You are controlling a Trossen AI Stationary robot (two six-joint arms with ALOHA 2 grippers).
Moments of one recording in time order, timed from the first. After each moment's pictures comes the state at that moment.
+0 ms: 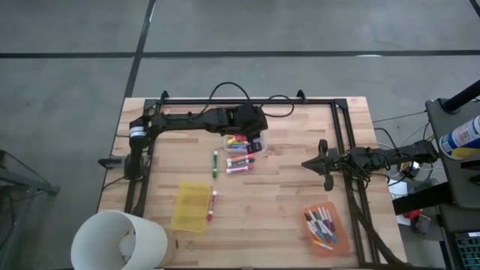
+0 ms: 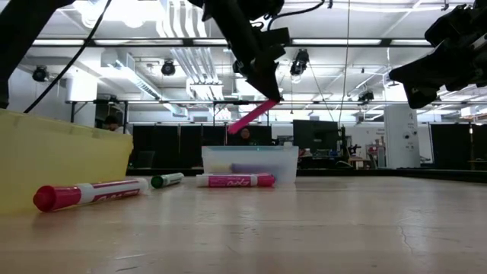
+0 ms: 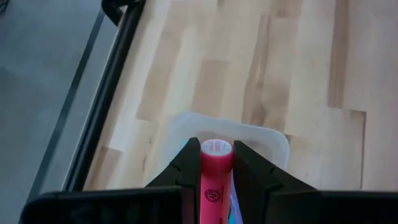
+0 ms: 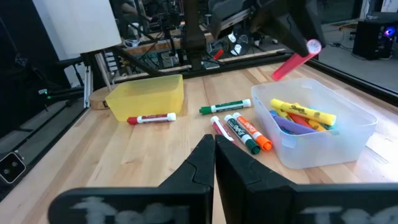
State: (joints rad) left arm 0.18 1.94 1.78 -0.69 -0.25 0.11; right arm 0.19 0.13 0.04 -0.03 0.21 0.23
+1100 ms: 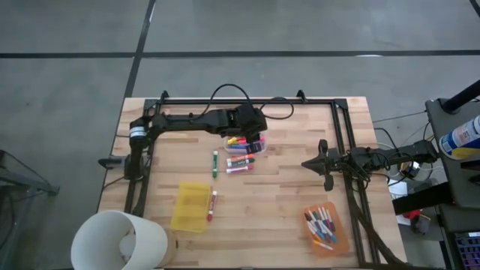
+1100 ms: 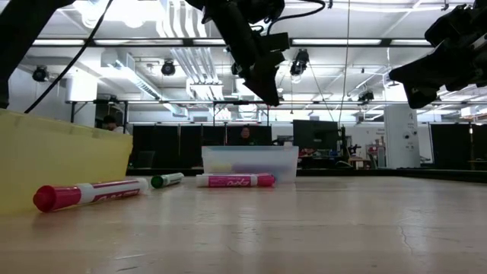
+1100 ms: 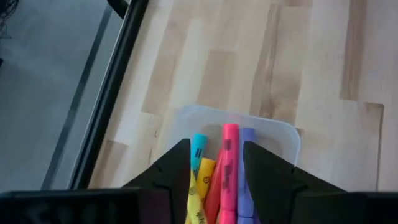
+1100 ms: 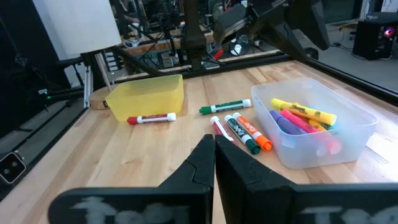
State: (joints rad) left arm 0.18 1.94 1.76 -0.68 -0.29 0.12; right arm 0.19 0.13 0.04 -0.03 0.21 0.22
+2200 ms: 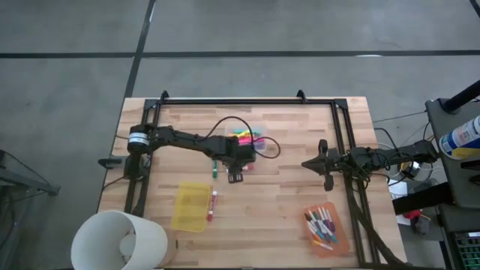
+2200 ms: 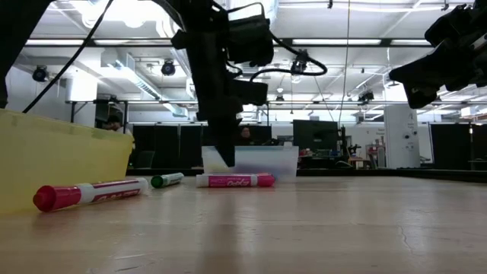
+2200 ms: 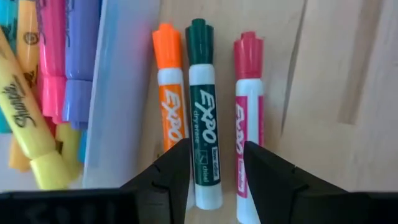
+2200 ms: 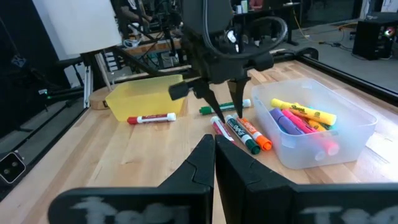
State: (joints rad) left arm 0.04 1.94 1.43 -0.73 -0.16 -0.07; right arm 0.19 0.13 0.04 -0.03 0.21 0.23
